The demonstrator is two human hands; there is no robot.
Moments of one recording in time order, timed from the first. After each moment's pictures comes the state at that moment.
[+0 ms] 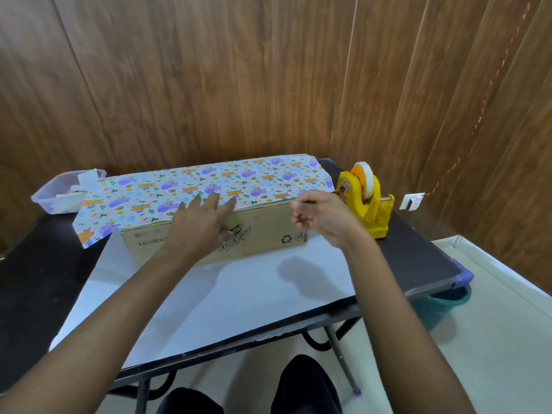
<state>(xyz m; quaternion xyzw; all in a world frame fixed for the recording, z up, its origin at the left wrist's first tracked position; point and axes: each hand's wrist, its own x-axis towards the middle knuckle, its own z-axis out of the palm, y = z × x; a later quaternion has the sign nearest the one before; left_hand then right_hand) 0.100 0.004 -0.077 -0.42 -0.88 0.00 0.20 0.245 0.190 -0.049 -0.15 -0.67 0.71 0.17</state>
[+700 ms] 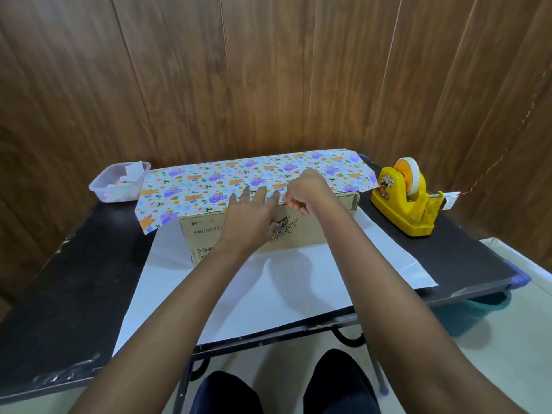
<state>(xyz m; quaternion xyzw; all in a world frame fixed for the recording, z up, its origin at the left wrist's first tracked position) 0.099 0.002 -0.083 -0.41 -0.89 -0.01 0.19 0.149 0.116 -0.015 -0.36 -0.80 0.47 0.07</state>
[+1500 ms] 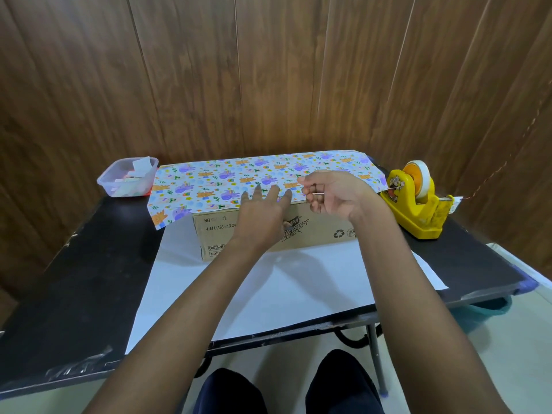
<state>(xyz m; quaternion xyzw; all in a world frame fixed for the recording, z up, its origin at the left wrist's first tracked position) 0.099 0.001 -0.081 -0.42 -0.89 -0.01 0.19 0.183 0.125 -0.013 -0.19 -0.64 0.74 0.08</state>
